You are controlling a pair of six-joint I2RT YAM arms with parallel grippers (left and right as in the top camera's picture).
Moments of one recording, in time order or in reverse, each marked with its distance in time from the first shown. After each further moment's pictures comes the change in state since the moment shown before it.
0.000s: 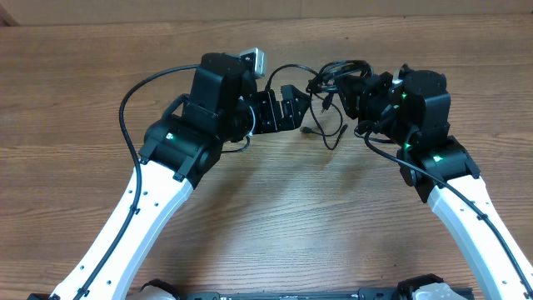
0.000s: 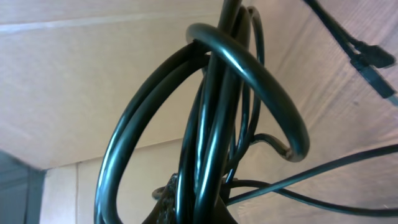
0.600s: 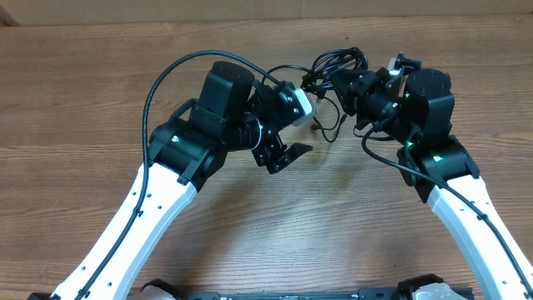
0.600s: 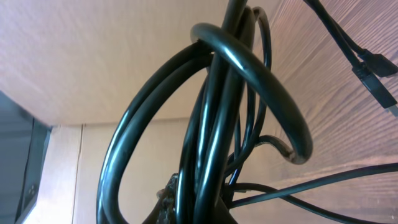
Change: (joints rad) left arm -0.029 -0.001 0.000 -0.104 0.136 1.160; right arm 0.000 0.000 0.000 0.076 -0.092 -0.109
